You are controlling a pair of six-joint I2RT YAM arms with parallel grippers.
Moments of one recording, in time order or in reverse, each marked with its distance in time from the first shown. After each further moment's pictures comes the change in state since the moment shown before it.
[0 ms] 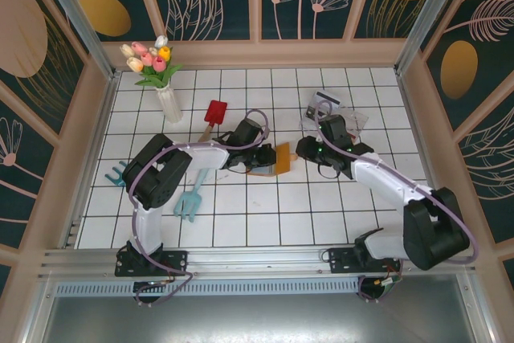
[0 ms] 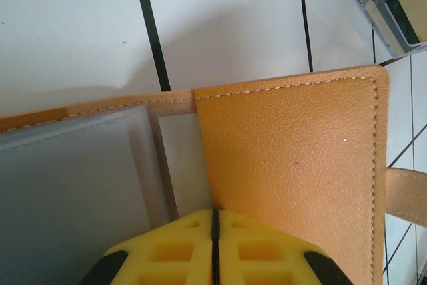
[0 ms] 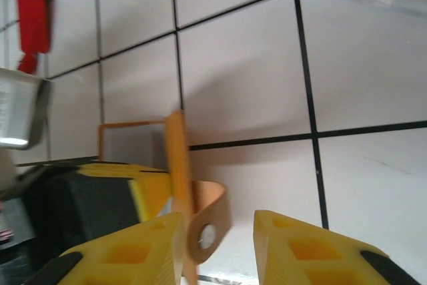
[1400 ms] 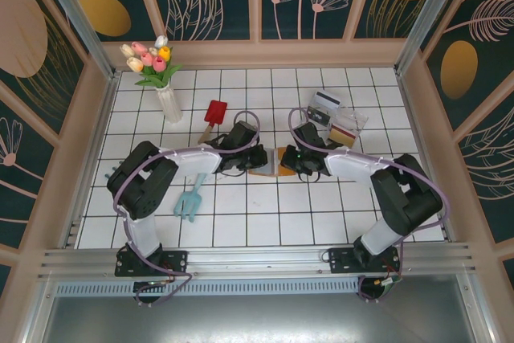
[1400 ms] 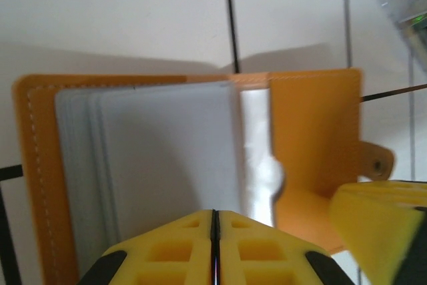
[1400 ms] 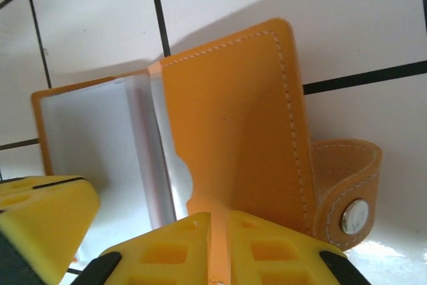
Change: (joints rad) left arm -0.010 -0.126 -0.090 -0.082 -0.167 -0.046; right arm 0.143 0.286 0.037 0.082 0.019 0.163
